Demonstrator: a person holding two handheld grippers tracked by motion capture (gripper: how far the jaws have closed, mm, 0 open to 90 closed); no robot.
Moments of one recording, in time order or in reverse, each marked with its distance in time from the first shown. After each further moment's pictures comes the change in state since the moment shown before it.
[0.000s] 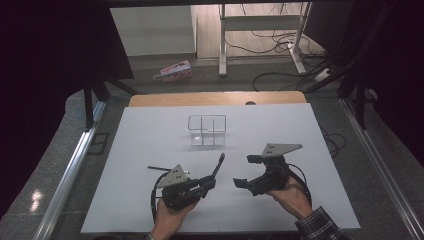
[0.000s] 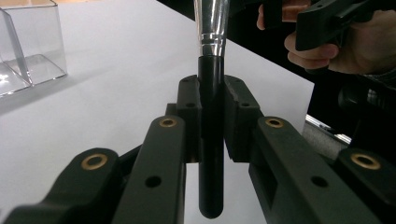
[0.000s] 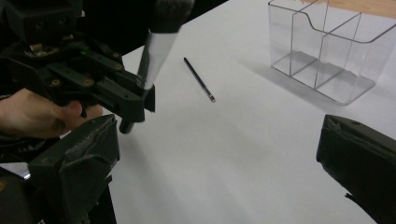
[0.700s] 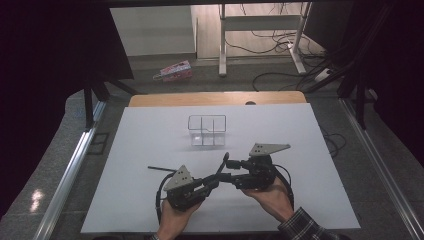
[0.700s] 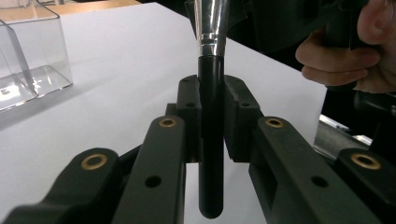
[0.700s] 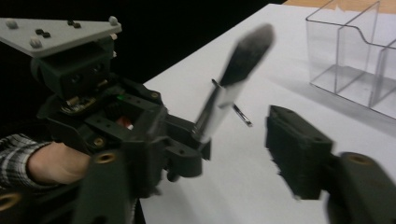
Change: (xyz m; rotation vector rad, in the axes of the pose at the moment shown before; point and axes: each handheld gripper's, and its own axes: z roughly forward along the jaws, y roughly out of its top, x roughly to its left) left arm -0.009 0.003 0.009 -0.009 0.048 0.037; right arm 0.021 0.012 0.024 -0.062 0.077 0.086
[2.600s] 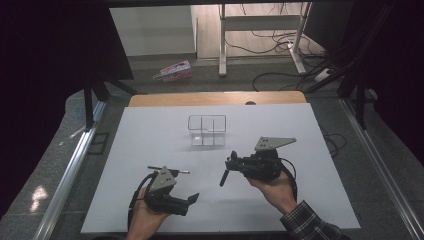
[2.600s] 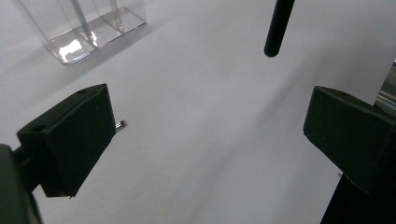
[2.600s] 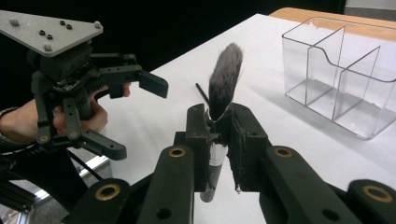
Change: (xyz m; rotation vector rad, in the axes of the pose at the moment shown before) left arm 0.023 -0.006 -0.048 0.242 0.193 0.088; right arm -0.013 0.011 -0.012 -0.002 -0.037 -0.073
